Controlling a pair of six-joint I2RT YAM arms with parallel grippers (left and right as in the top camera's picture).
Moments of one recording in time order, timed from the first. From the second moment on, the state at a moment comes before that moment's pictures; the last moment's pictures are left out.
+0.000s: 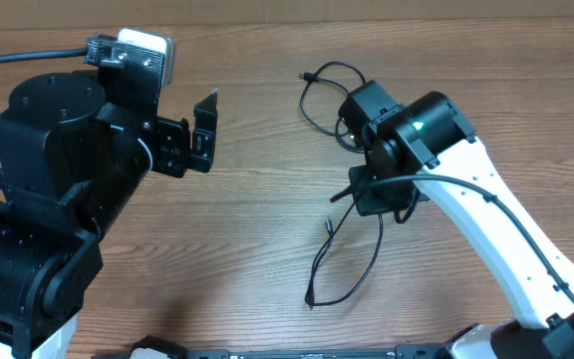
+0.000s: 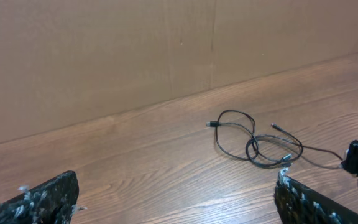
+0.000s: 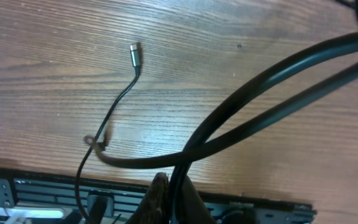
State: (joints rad) left arm -0.34 1.24 1.95 -1.16 -0.09 0.00; right arm 0.57 1.63 1.72 -1.64 0.02 0.38
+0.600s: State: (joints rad) left arm -0.34 1.39 1.95 -1.16 0.18 0.06; right arm 0.56 1.60 2.36 -1.56 0.03 0.20
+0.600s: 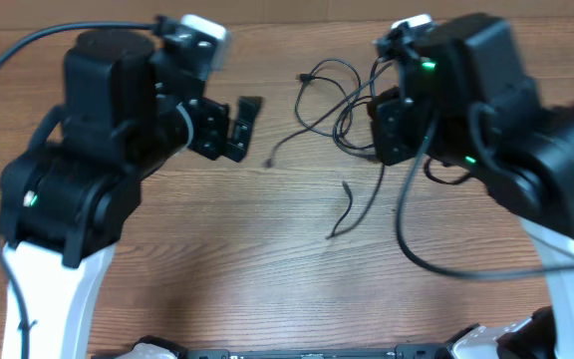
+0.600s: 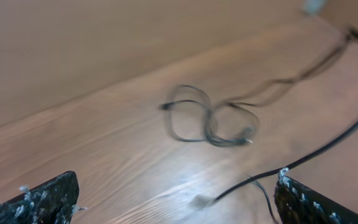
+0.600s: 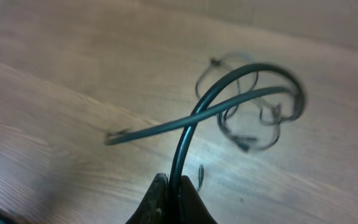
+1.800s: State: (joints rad) left arm -0.35 1.54 1.95 -1.54 0.97 1.06; right arm 0.56 1.58 2.43 -1.64 0.04 0.18
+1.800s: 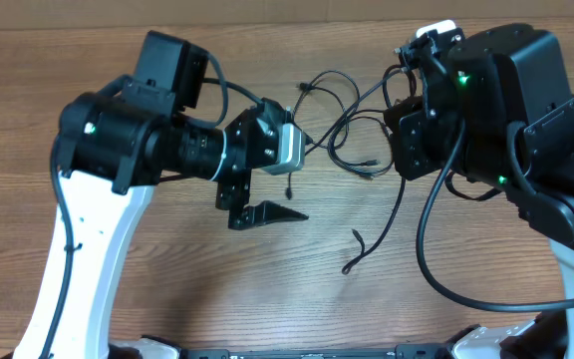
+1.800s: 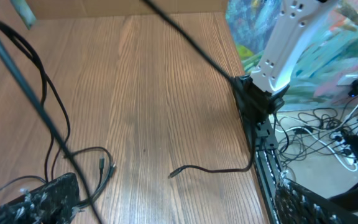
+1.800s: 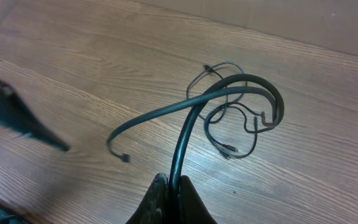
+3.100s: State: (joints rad) left arm -0.36 1.72 1.96 -1.39 0.97 0.94; right arm 0.56 1.58 2.43 -1.64 0.03 0.18
